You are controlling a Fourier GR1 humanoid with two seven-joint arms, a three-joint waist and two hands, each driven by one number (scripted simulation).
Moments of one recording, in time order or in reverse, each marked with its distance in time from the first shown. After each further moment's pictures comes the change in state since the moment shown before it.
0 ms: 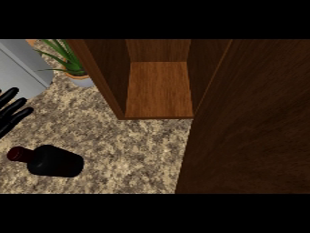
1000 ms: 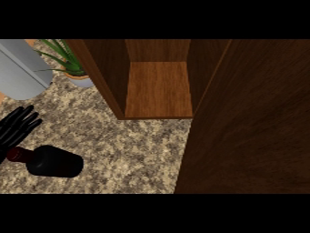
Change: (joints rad) left arm 0.039 -0.109 0.066 0.391 -0.406 -0.286 -0.377; right arm -0.049 -0.096 0.052 -0.005 0.022 -0.105 0.019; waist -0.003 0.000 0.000
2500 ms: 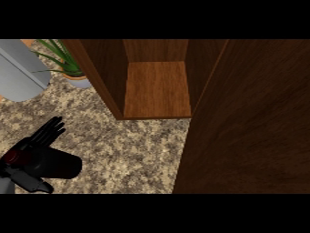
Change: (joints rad) left arm -0.190 0.008 -0.062 0.711 -0.479 0.022 -0.510; right arm -0.068 -0.099 0.064 0.001 0.015 -0.122 0.026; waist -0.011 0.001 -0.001
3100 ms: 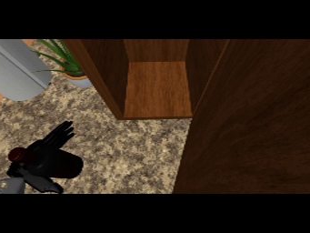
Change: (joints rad) left arm -0.042 -0.002 -0.078 0.147 -0.034 0.026 -0.089; right arm -0.003 -0.046 0.006 0.004 -0.003 -0.033 -0.016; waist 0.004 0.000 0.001
